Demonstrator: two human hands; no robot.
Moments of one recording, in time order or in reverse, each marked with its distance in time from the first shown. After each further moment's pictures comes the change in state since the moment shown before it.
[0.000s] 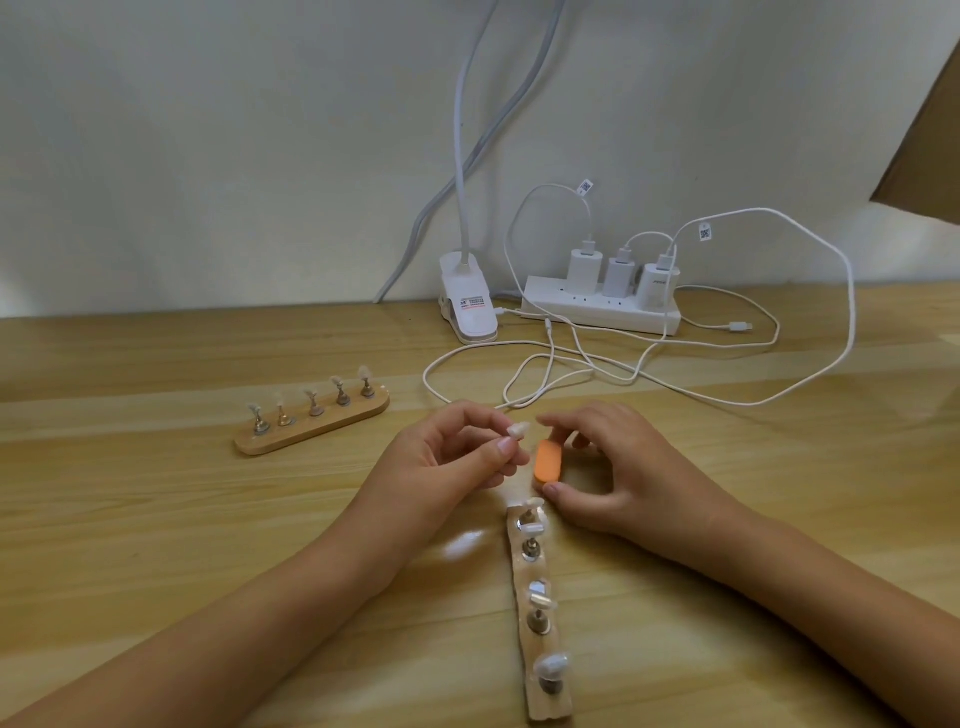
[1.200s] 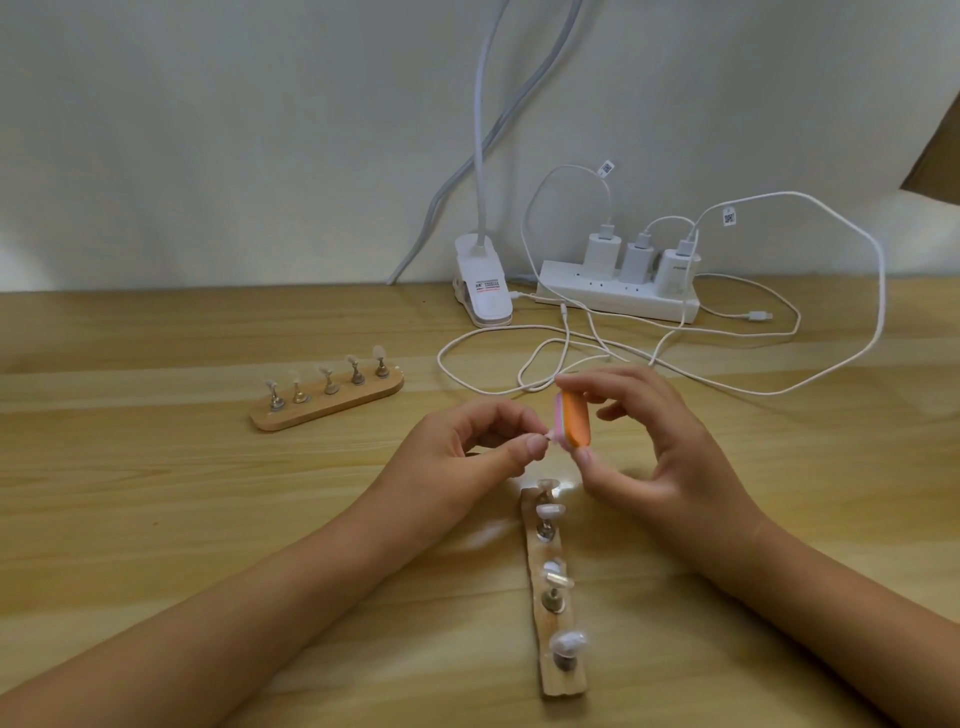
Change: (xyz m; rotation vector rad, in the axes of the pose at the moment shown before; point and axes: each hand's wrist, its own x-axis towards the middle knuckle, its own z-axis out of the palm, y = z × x) left_hand -0.001 -0.004 -0.001 0.195 -0.062 0.101; right_hand -0.011 -0.024 -0.001 0.324 0.284 -0.181
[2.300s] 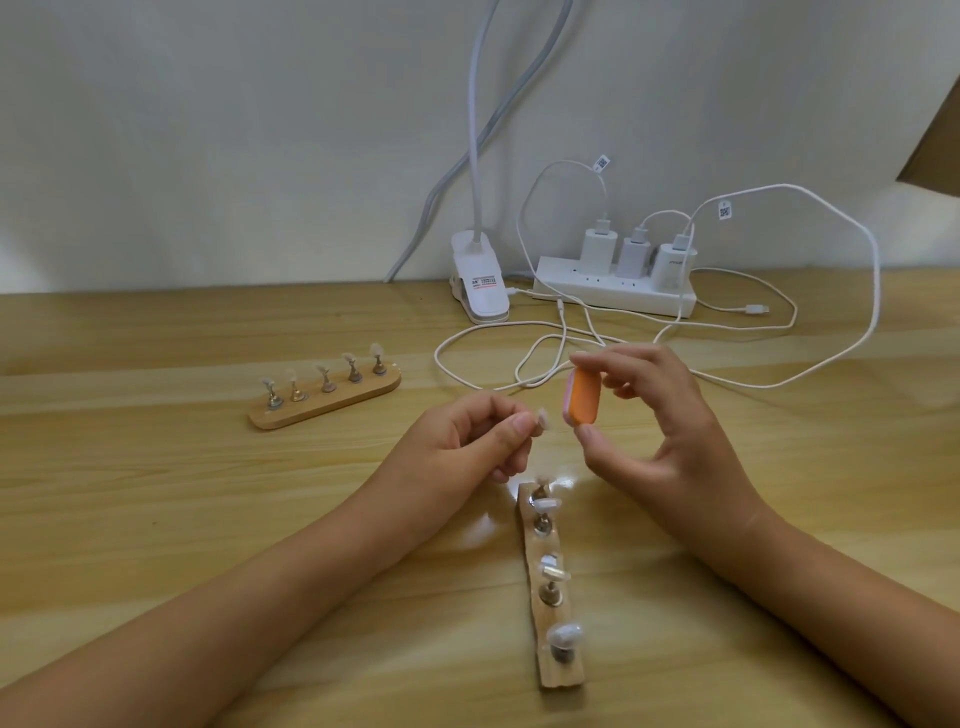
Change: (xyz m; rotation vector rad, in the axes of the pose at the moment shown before) left_hand 0.001 0.002 0.002 -0.074 -0.031 -0.014; right_hand 0.000 0.005 0.000 -0.069 0.110 0.003
